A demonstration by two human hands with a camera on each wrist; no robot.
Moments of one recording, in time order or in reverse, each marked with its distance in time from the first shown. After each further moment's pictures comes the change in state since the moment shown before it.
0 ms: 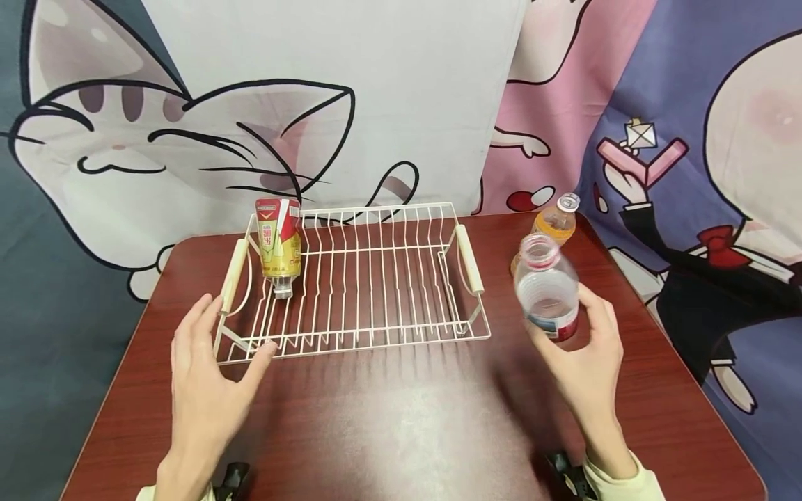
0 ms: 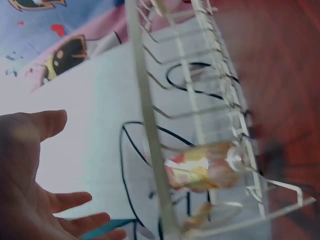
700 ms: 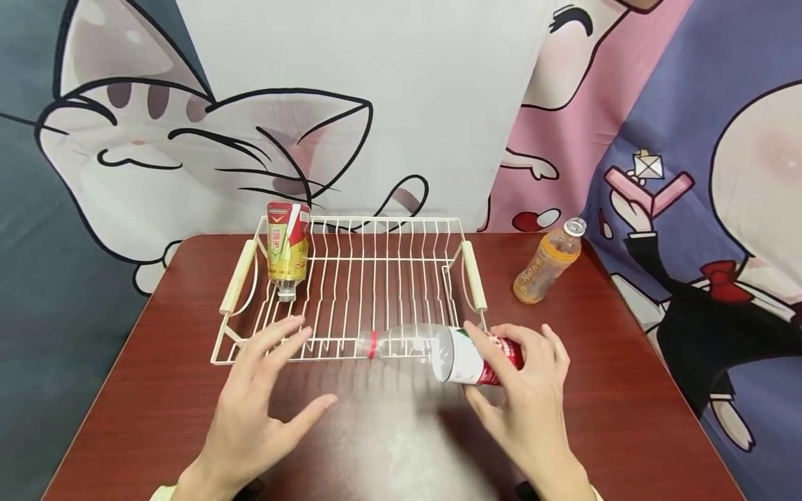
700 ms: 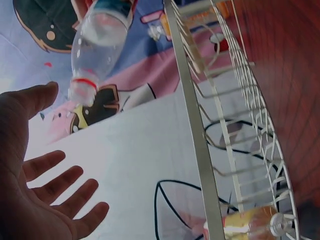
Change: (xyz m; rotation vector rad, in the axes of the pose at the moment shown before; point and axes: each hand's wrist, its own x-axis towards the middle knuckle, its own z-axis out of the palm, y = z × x) left_hand -0.004 0.054 0.013 -0.218 -0.020 0.555; right_hand -0.033 -0.048 0.032 -0.169 -0.230 -0.563
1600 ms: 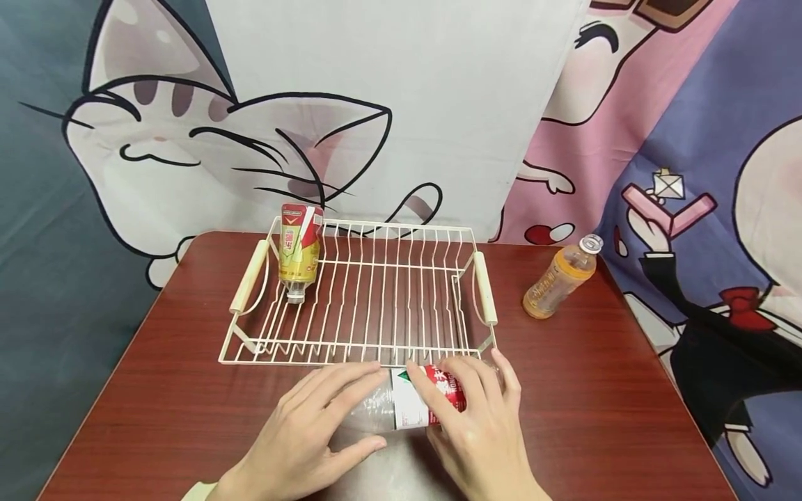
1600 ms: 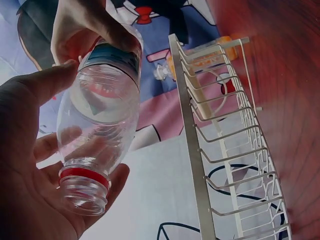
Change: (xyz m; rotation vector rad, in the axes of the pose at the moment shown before) left_hand -0.006 0.022 0.026 0.021 -0.251 0.123; right_hand 0.000 -0.041 0.023 -0.025 -0.081 -0.258
